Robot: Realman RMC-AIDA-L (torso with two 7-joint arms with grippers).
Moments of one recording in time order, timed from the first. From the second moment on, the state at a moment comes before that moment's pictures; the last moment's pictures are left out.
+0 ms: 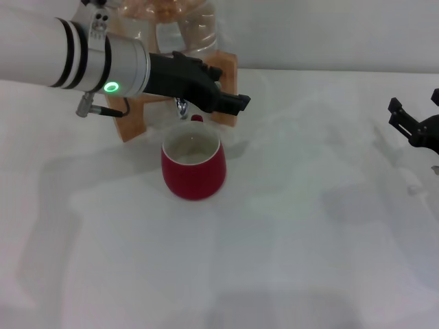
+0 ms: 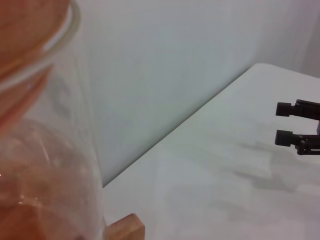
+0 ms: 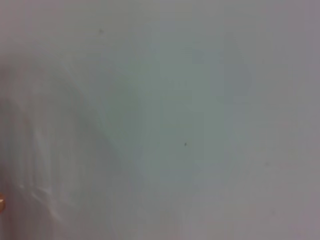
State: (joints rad) left arm -0.67 -2.08 1.27 1.17 -0.95 -1.16 0.97; right arm 0.50 2.02 0.94 0.21 0.61 1.01 -2.85
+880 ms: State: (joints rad) left arm -0.65 -2.08 1.29 1.19 -0.96 -1.17 0.98; right arm 0.50 2.02 0.94 0.21 0.61 1.01 -2.85
